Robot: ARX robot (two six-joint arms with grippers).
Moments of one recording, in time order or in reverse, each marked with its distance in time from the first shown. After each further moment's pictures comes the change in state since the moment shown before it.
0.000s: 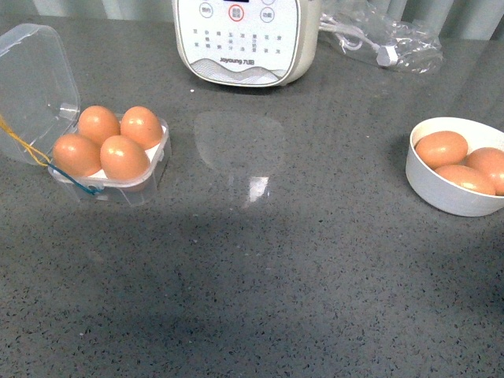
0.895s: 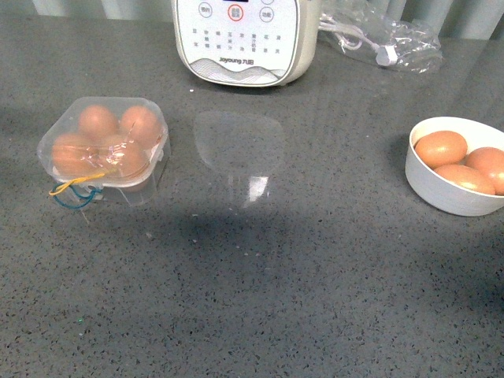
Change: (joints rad) left arm -0.047 0.264 0.326 -0.142 0.043 -0.177; right arm 0.000 0.000 0.000 0.000 0.000 0.000
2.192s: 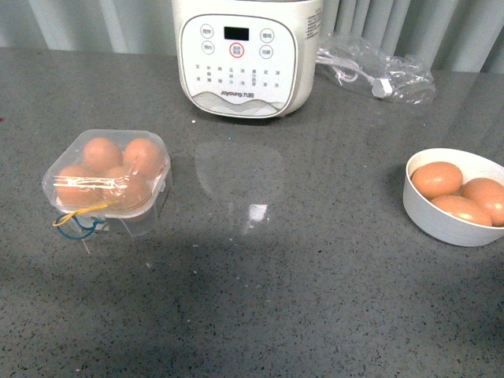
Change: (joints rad) left arm -0.093 -0.748 -0.699 0.563 0.302 0.519; right arm -0.001 0.000 0.000 0.000 0.000 0.000
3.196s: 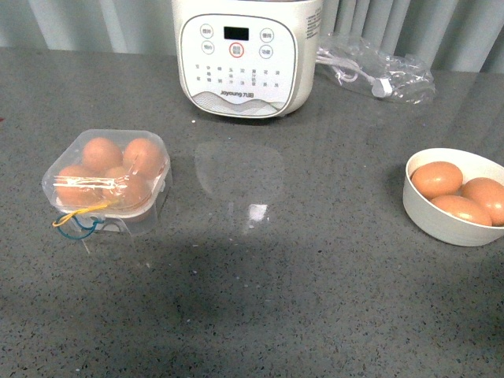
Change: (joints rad) left arm 0.000 -0.528 -0.002 -0.493 0.000 0.000; right arm 0.000 0.000 0.000 0.000 0.000 0.000
